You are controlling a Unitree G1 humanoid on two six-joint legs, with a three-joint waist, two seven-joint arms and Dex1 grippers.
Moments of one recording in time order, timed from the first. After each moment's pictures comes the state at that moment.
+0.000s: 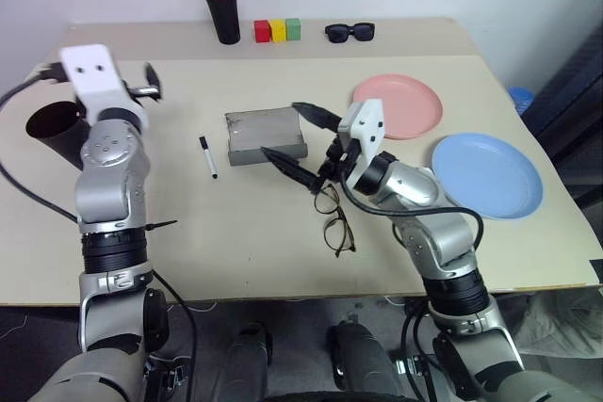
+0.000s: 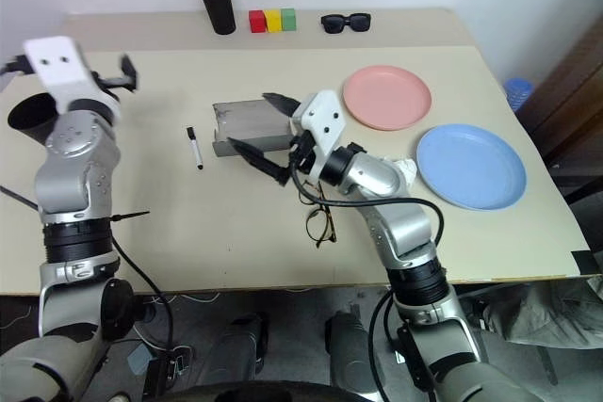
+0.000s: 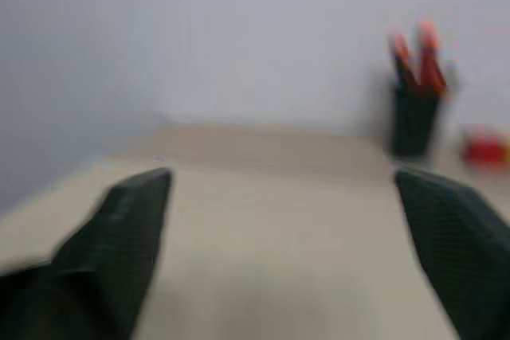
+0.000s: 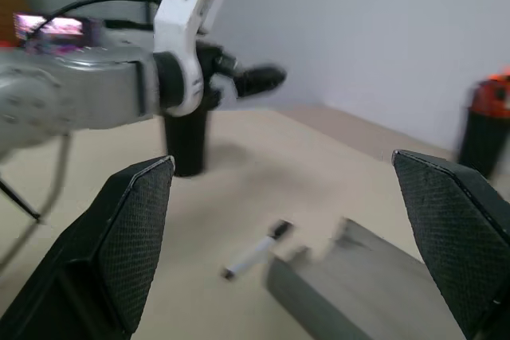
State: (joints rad) left arm -0.68 0.37 0.28 0.02 -0.17 0.64 0.17; right arm -0.52 -0.23 0.15 -0.25 0.33 0.32 0.63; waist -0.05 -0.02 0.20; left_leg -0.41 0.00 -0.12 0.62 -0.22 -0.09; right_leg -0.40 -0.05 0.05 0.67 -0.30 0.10
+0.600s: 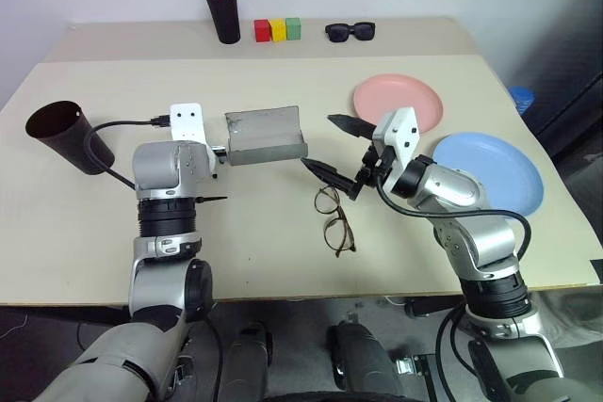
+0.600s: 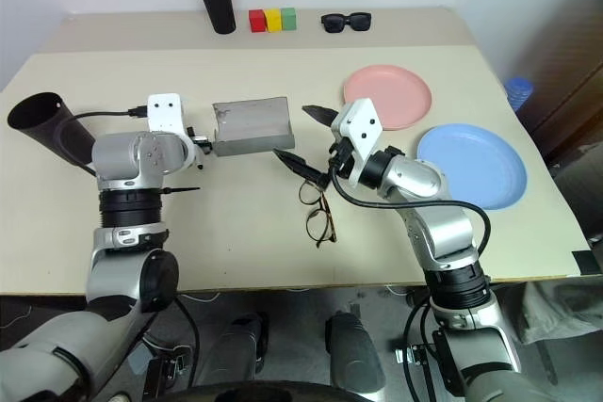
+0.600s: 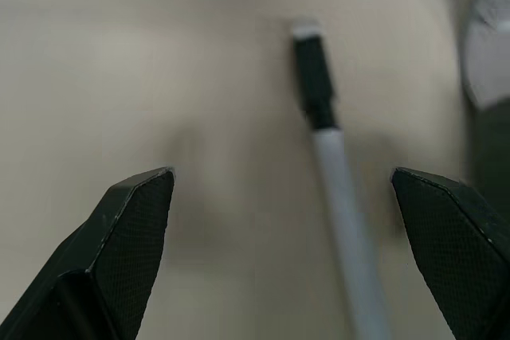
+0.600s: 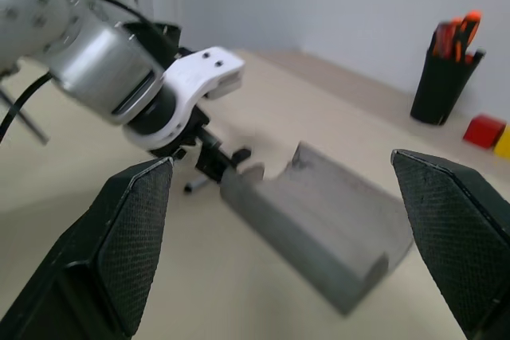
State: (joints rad) left arm -0.90 0.17 0.30 0.23 -0.14 1.31 0.29; right arm -0.45 -0.40 0.09 -0.25 0.36 0.34 0.74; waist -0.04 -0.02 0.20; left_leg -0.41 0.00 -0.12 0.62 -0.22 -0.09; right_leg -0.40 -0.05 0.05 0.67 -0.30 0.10
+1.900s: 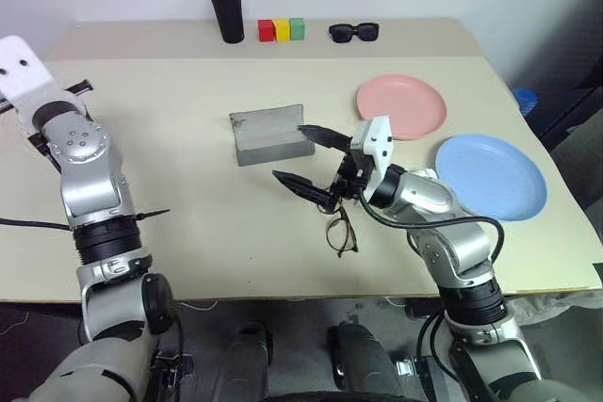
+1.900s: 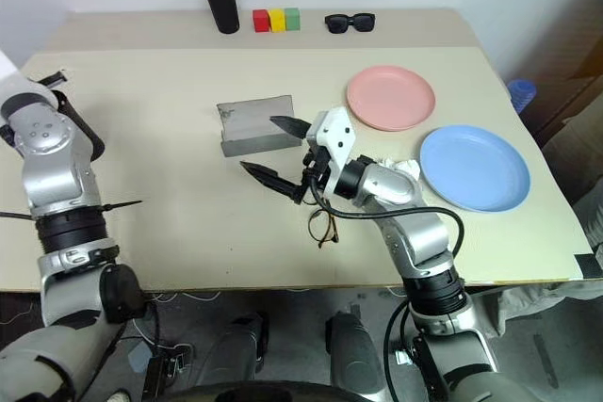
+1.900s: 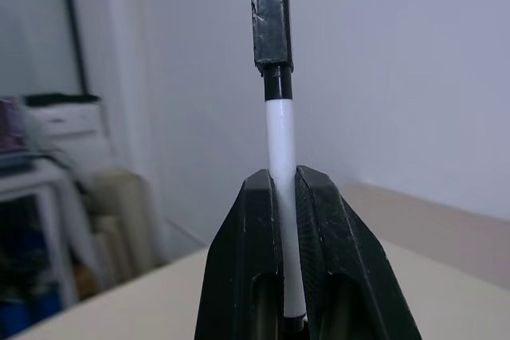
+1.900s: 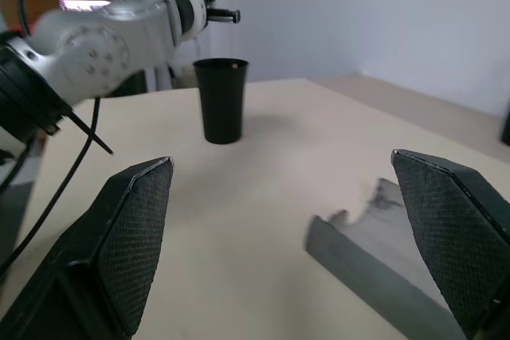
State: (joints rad) left arm -0.74 0.40 0.47 0.22 0.10 0.19 0.47; right arm -0.46 -0.25 0.16 -0.29 0.41 0.39 0.72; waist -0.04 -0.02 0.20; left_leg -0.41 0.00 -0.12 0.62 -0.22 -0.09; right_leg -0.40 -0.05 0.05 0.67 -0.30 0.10
